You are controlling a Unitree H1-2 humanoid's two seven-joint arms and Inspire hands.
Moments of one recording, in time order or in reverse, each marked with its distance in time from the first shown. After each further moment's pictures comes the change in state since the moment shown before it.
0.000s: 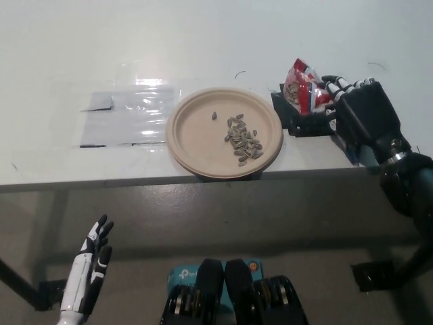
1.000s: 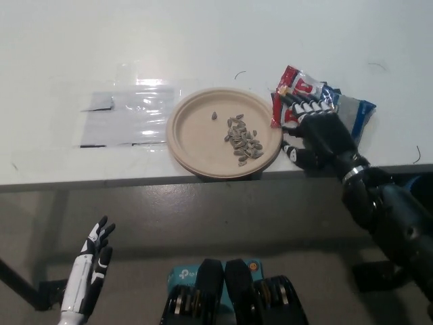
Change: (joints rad) left_arm -0.001 0.000 0.000 0.012 0.001 0.002 0.000; right_arm 0.199 0.057 -0.264 -0.417 0.183 0.026 0.573
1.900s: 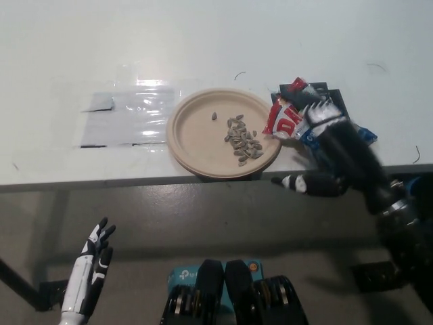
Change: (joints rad) left_arm -0.003 -0.001 0.000 0.007 0.001 0.004 0.000; right_arm 0.308 -0.168 -0.170 -1.028 0.239 0.180 0.311
